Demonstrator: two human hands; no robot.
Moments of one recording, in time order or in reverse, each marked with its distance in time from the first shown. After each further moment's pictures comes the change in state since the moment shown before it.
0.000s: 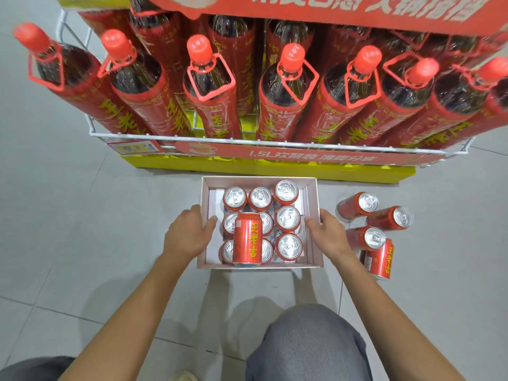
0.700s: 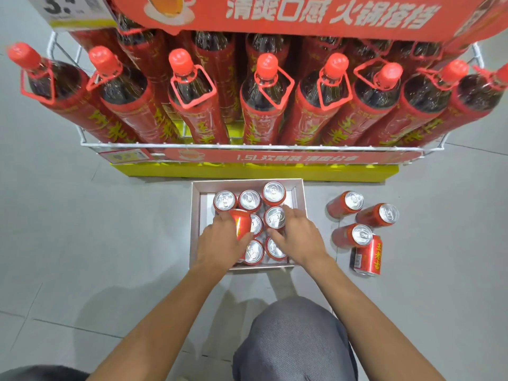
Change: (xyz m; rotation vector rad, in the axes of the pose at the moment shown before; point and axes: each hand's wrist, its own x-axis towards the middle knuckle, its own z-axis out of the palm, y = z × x) left_hand -0.039 0.073 0.029 0.105 0.013 0.170; right_hand -0.026 -0.024 0.018 -0.517 0.005 -0.340
